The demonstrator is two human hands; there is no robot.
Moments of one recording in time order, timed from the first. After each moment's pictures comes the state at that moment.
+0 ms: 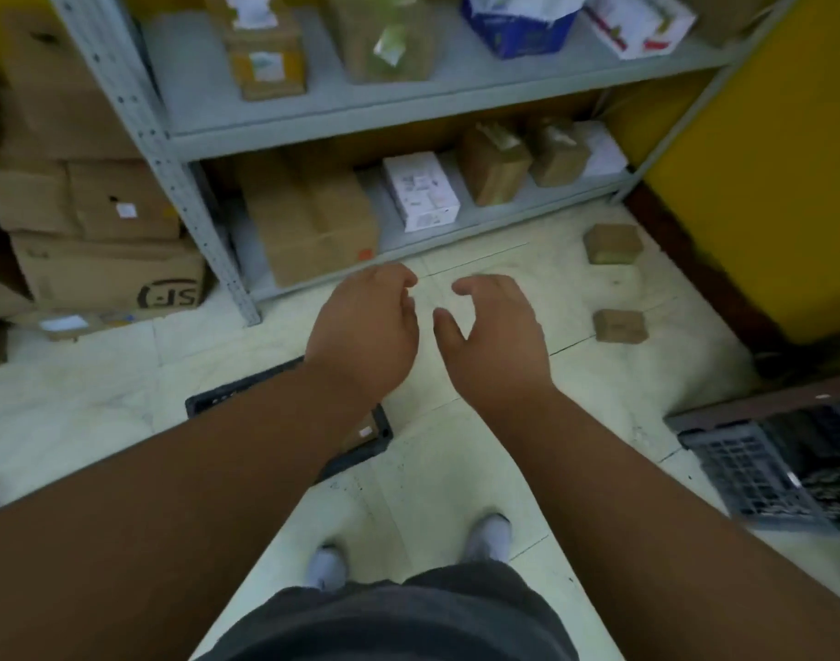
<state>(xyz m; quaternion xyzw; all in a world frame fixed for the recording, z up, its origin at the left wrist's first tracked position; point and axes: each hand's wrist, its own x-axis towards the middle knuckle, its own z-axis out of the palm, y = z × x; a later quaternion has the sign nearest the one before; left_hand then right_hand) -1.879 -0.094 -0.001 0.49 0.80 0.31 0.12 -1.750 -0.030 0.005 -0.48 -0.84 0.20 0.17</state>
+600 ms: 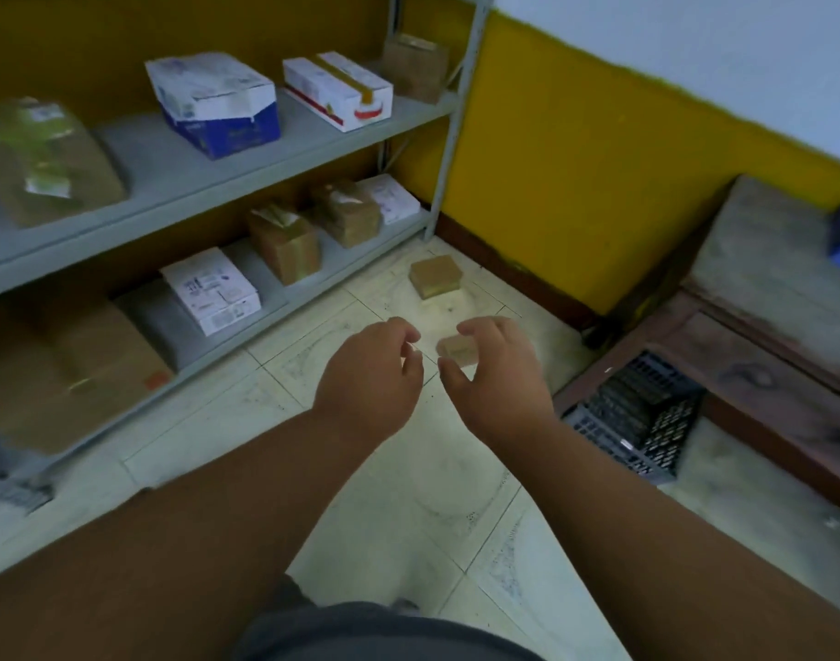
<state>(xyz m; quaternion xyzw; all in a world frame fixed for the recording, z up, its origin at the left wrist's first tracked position) -1.595 0.165 0.024 0.64 0.68 0.31 0.16 -1.443 0.182 0.043 -0.63 -0.74 0.15 0.20</state>
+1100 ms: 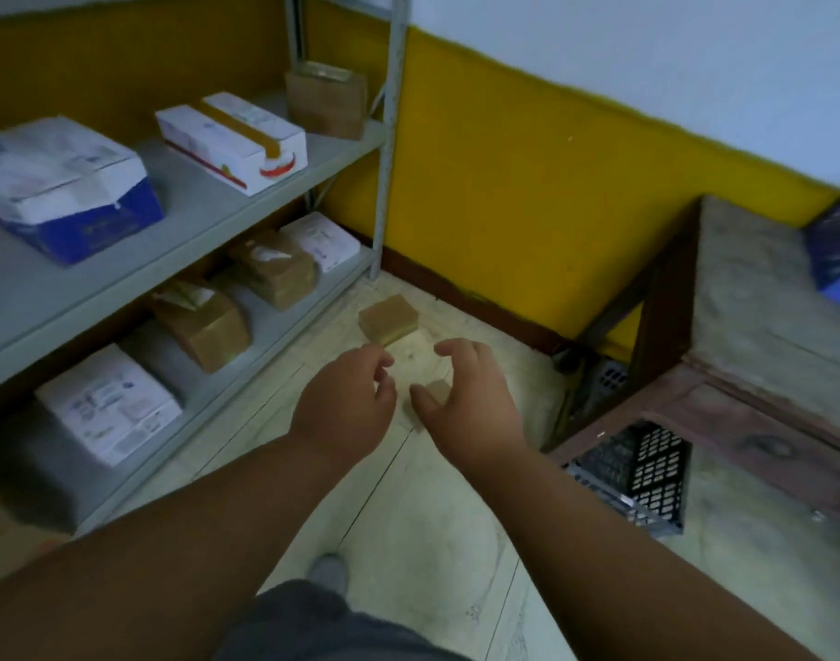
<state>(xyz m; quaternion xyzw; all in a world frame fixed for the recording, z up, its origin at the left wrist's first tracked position) -1.611 0.456 -0.007 0.70 0.63 0.27 0.21 -1.457 0.439 0.023 -0.68 -0.67 0.18 0.23</state>
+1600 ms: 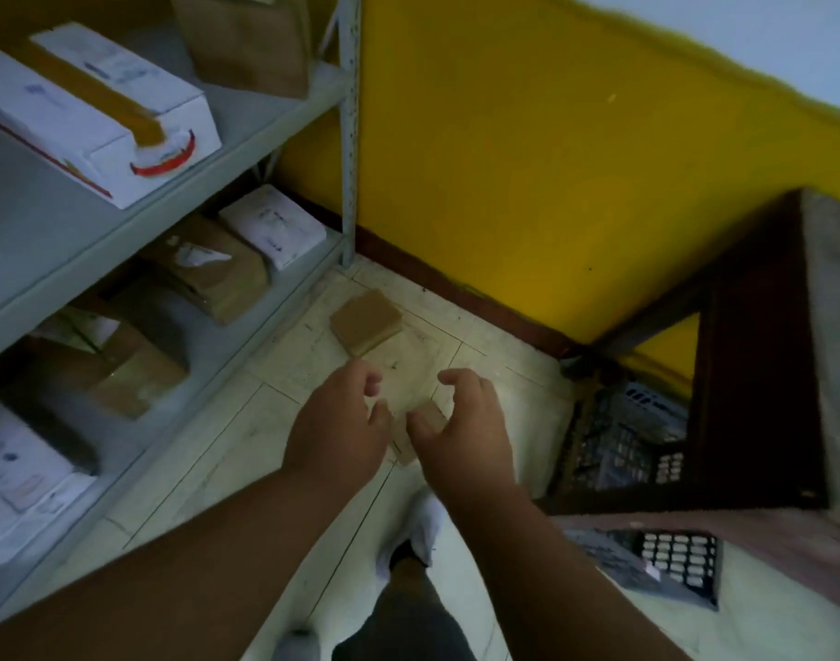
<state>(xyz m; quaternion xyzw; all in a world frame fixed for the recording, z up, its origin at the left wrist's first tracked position) -1.553 0.717 -0.112 0.64 0.66 0.24 0.31 -1.414 0.697 -0.095 -0.75 -0.55 0.27 0.24</state>
